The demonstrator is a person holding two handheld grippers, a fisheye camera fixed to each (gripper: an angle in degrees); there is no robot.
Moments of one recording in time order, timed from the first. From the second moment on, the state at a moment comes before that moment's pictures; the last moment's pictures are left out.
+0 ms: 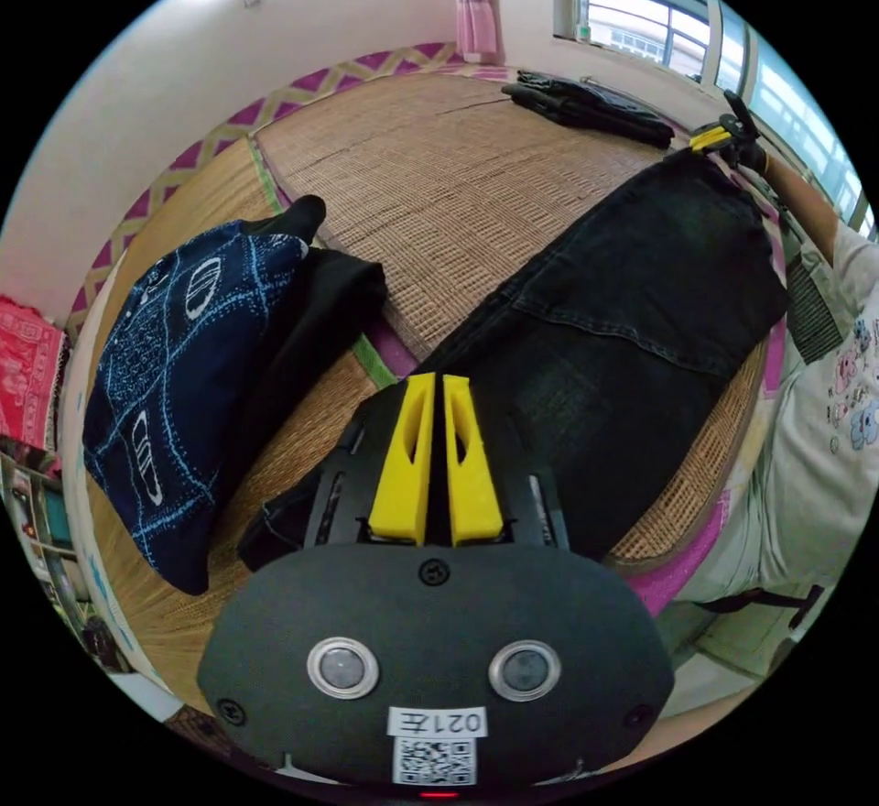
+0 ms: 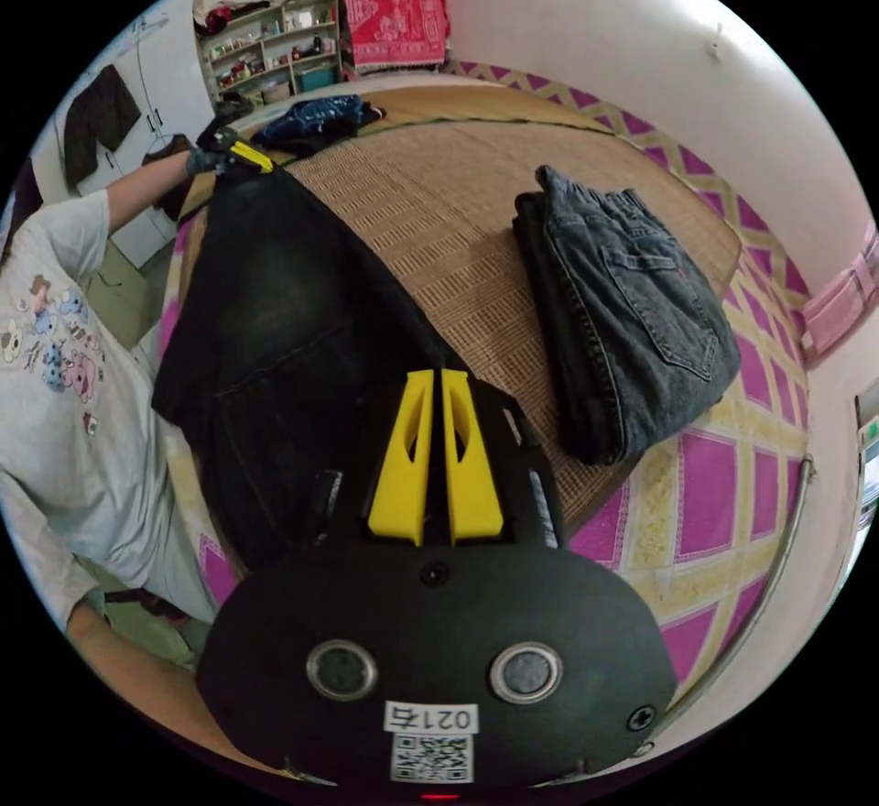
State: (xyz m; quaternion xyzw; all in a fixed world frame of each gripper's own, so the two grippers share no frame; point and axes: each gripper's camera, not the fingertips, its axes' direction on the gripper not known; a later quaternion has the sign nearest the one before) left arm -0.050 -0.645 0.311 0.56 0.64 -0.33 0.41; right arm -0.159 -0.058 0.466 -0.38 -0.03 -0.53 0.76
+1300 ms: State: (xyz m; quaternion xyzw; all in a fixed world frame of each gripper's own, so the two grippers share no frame) left arm 0.307 -0.469 0.358 0.35 0.74 -0.57 0.06; right arm -0.102 0.146 0.246 -0.42 -0.12 -0.42 0.80
